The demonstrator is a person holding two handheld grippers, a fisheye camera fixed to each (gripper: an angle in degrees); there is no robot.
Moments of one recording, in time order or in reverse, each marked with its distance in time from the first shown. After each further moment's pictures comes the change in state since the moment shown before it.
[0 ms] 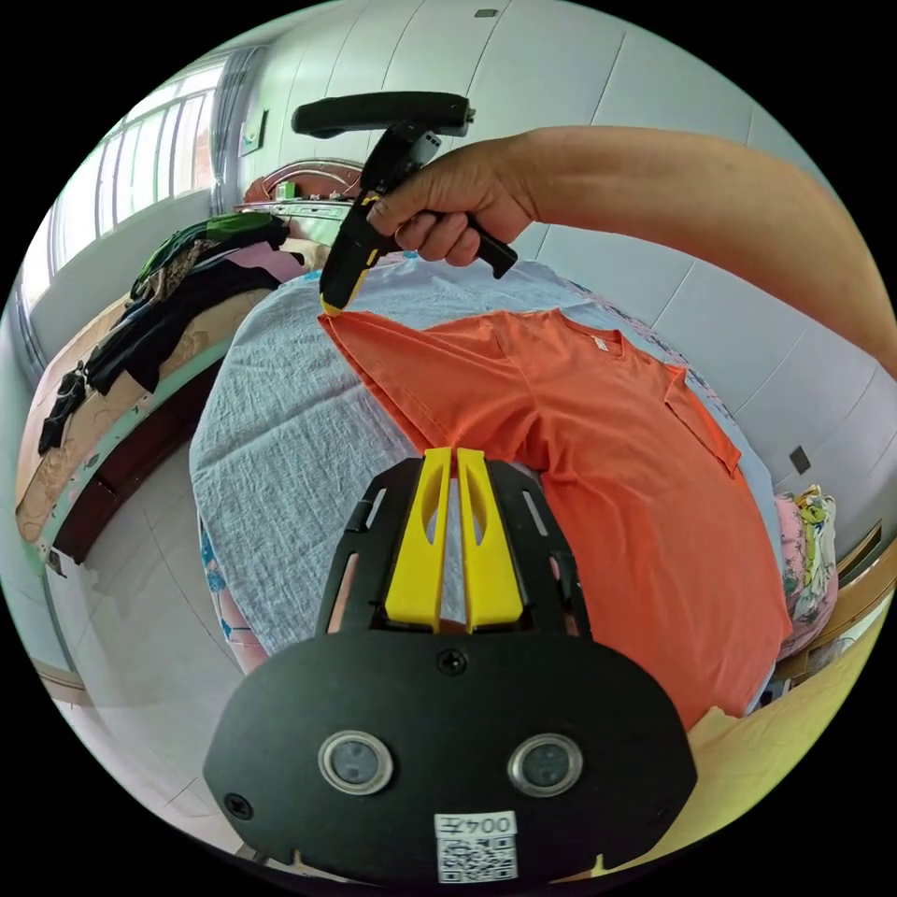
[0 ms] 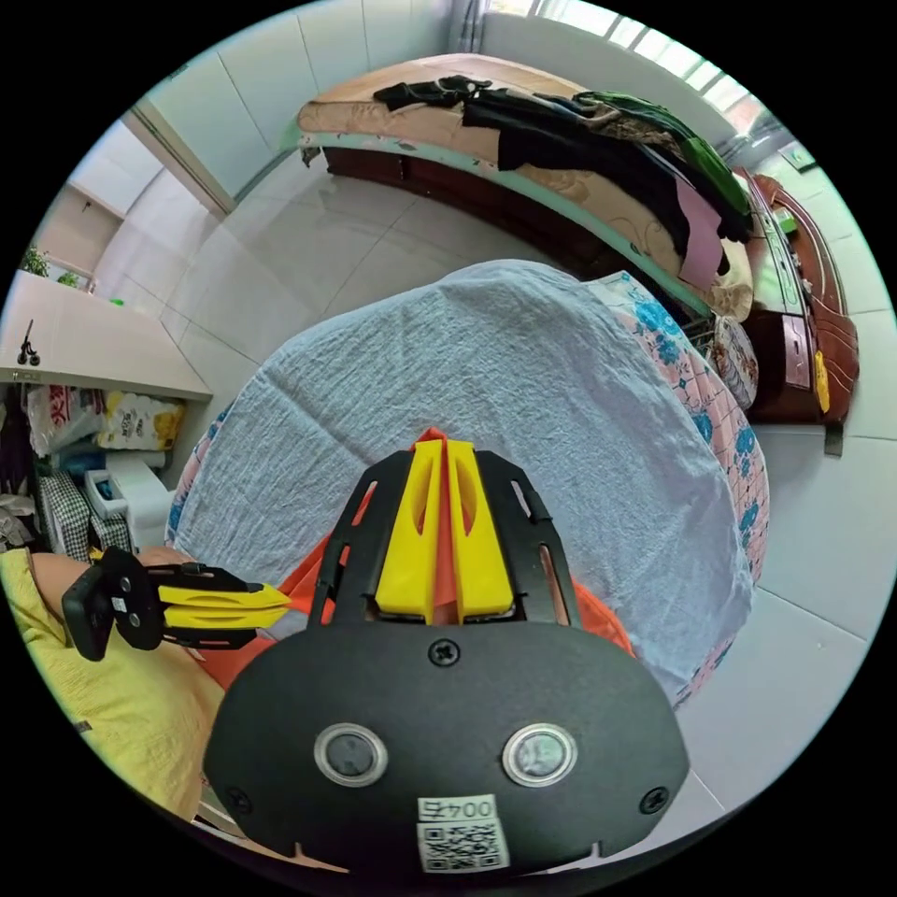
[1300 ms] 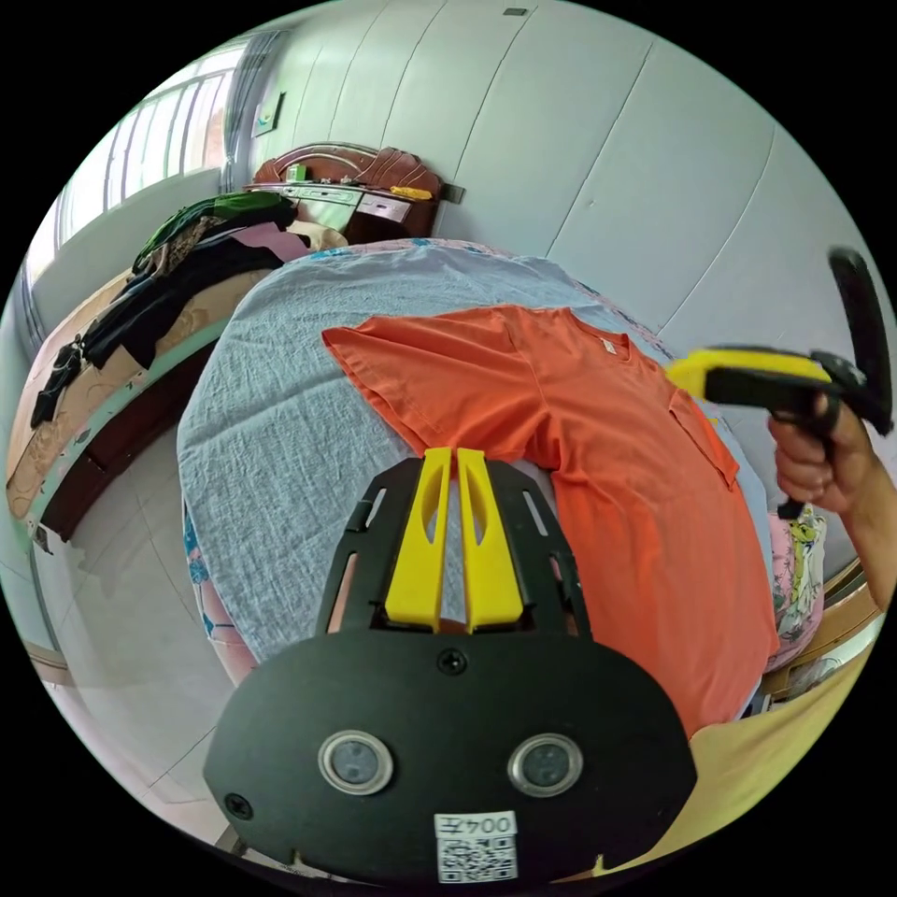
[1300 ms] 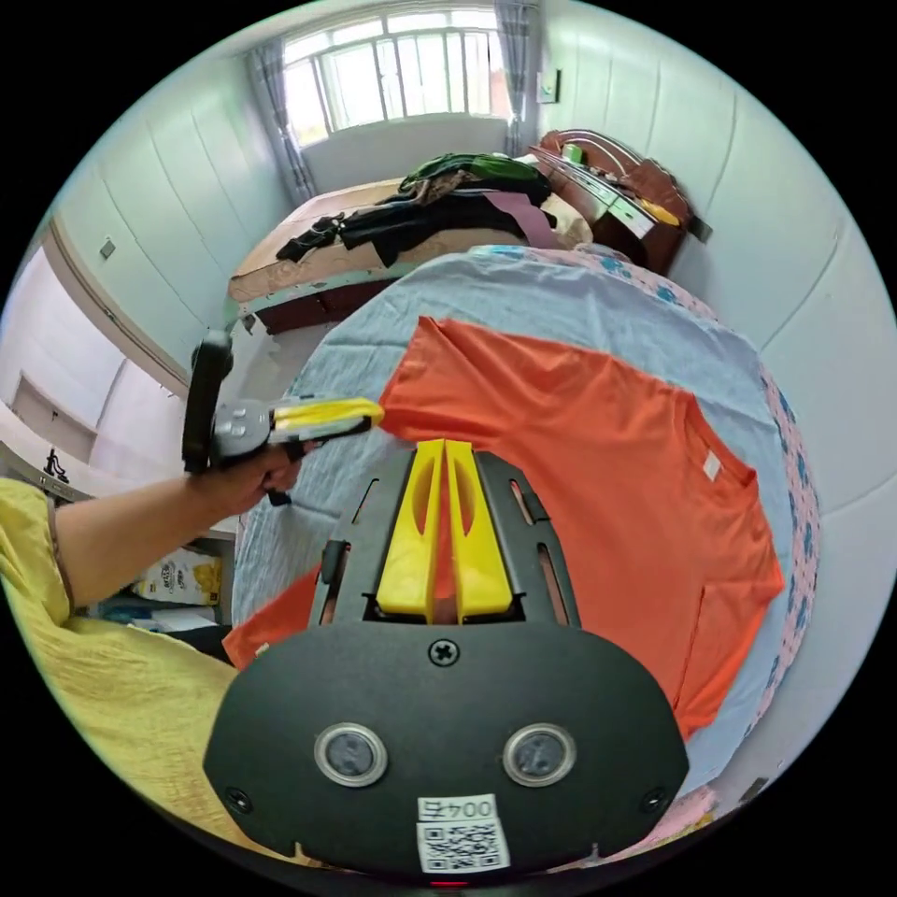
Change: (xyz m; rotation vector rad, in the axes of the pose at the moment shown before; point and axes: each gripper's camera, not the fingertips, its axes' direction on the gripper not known) left arm -0.101 -0.035 0.018 -0.018 0.050 -0.084; right arm -0.098 0.290 -0.074 0.375 -0.031 0.489
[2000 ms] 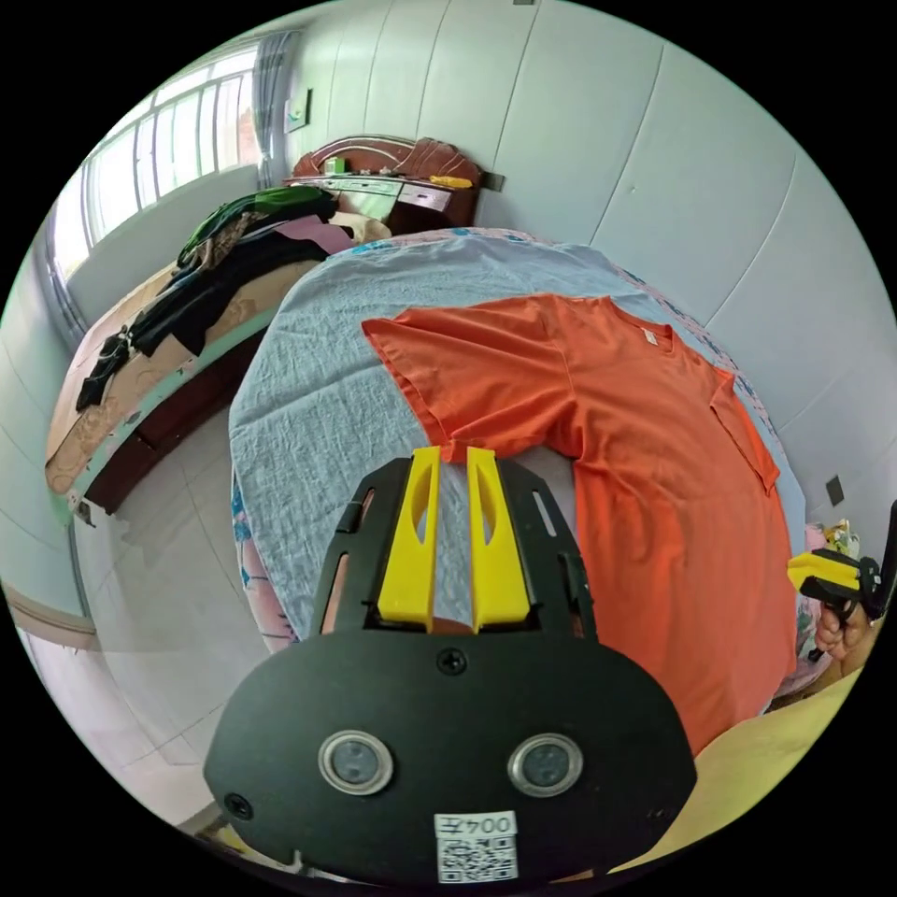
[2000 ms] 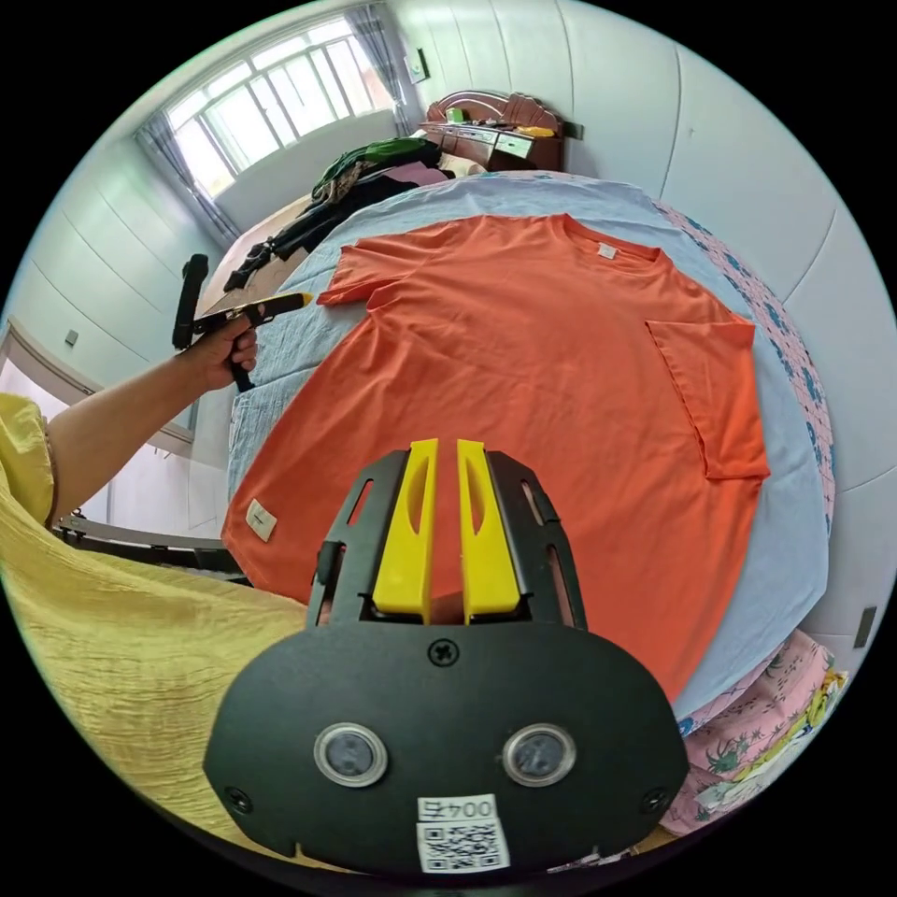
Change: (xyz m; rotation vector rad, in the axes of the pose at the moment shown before) left arm 0.063 0.003 0.038 -0.046 -0.158 -0.003; right arm 0.020 0.225 -0.079 -0.033 0.000 0.323
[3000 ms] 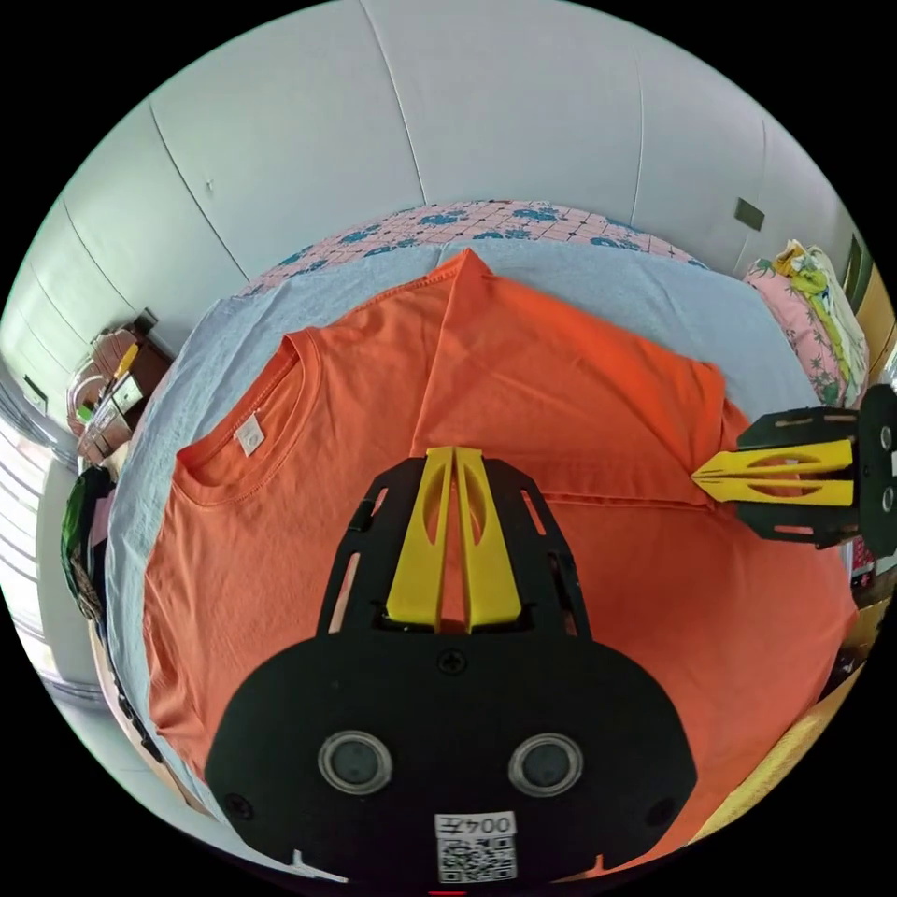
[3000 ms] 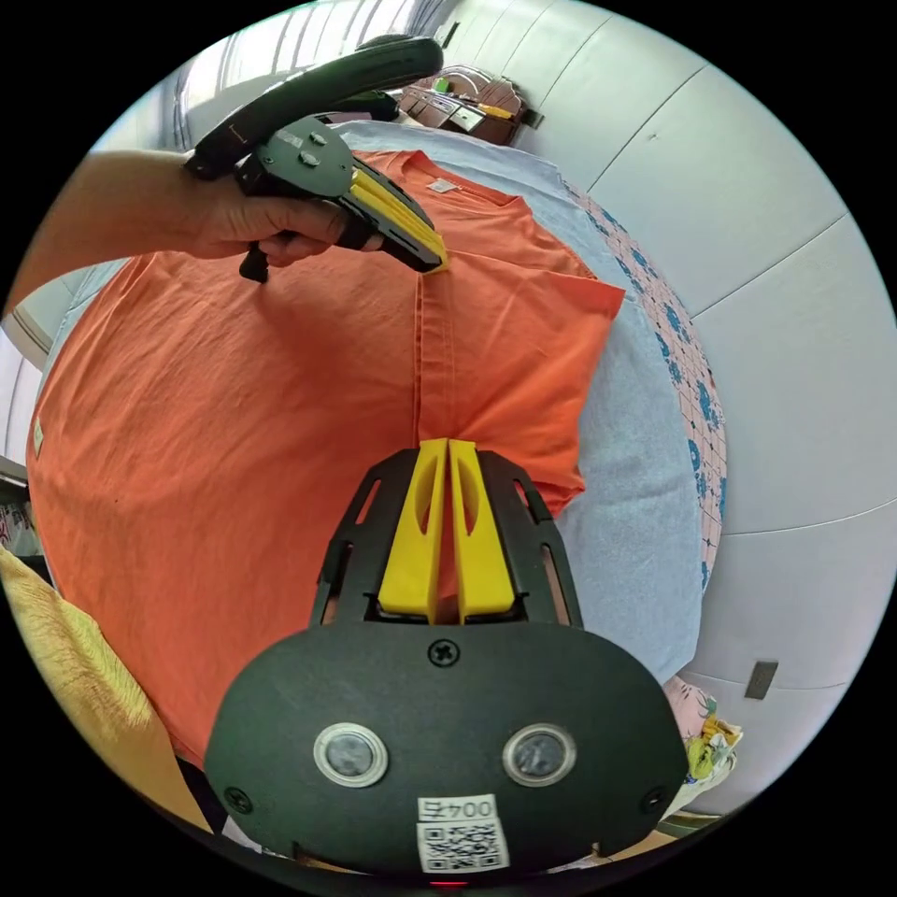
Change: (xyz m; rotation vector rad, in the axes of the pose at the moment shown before) left arm 0.564 -0.077 0.238 -0.100 0.125 0.766; right arm 0.179 0.000 0.008 -0.050 0.377 -0.148
